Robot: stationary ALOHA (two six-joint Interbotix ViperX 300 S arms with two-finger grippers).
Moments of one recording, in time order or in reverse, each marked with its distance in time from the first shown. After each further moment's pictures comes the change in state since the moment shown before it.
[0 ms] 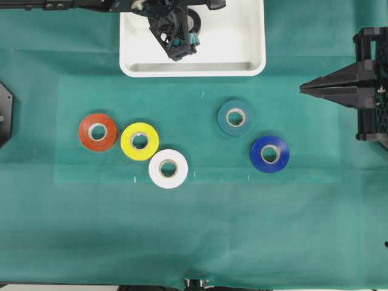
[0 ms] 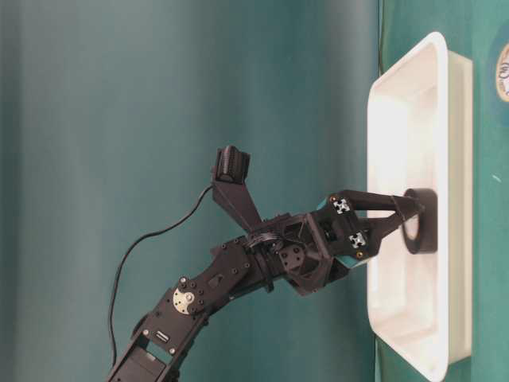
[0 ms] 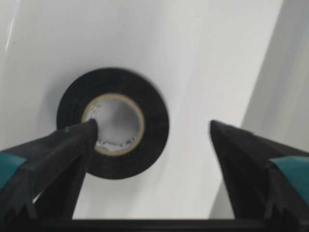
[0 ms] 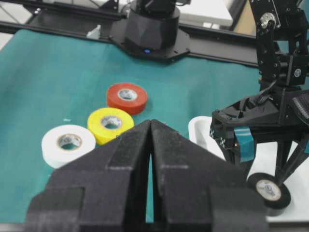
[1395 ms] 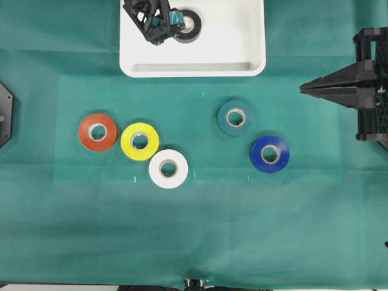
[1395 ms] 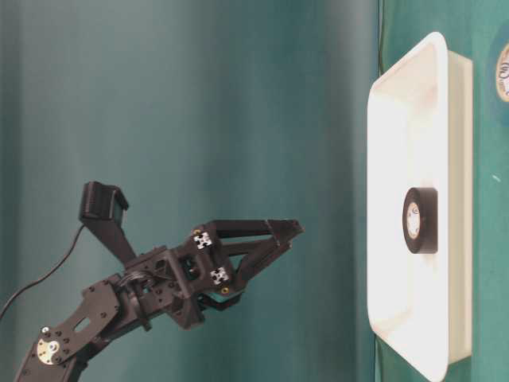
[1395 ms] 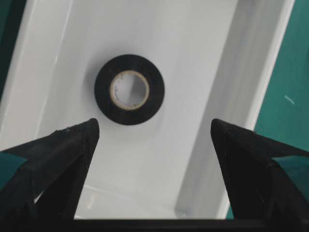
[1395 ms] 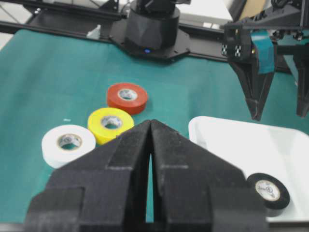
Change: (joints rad) left arm -0.006 -0.265 -0.018 0.000 0.202 0.000; right arm -0.002 0.000 0.000 0.000 0.000 0.000
